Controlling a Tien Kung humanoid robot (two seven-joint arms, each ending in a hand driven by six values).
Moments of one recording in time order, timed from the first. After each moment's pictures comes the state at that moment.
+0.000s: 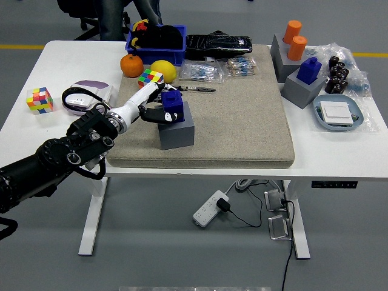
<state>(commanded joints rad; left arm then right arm) -0.98 0.15 -0.12 -0.61 0.64 0.16 -0.30 -0.02 -0.28 1.45 0.37 -1.23 0.14 -0.14</state>
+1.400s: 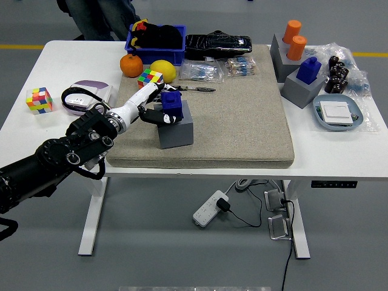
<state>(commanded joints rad) -0.98 0.16 -0.14 -0.61 0.66 0.16 -0.29 -0.02 -0.28 1.45 0.37 -1.23 0.14 -0.14</state>
